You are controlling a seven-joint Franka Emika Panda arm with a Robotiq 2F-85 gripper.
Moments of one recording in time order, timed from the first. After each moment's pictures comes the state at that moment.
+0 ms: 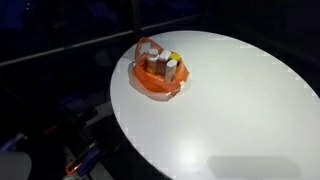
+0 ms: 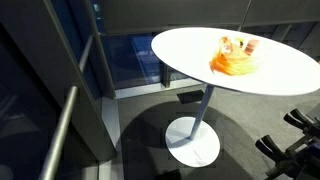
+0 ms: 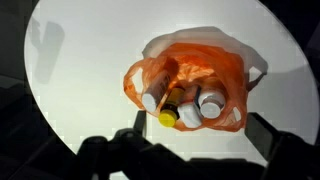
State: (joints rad) arm -0.14 -0.43 0.24 -2.49 -0.30 2.22 0.45
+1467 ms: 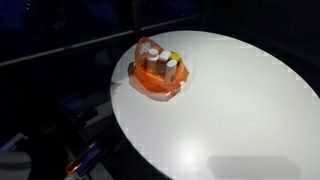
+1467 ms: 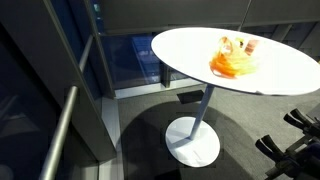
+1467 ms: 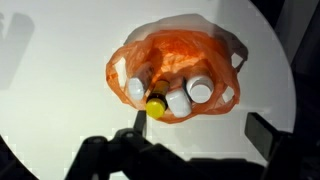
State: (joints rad) arm -0.07 -0.19 0.06 -2.20 -0.13 2.09 0.22
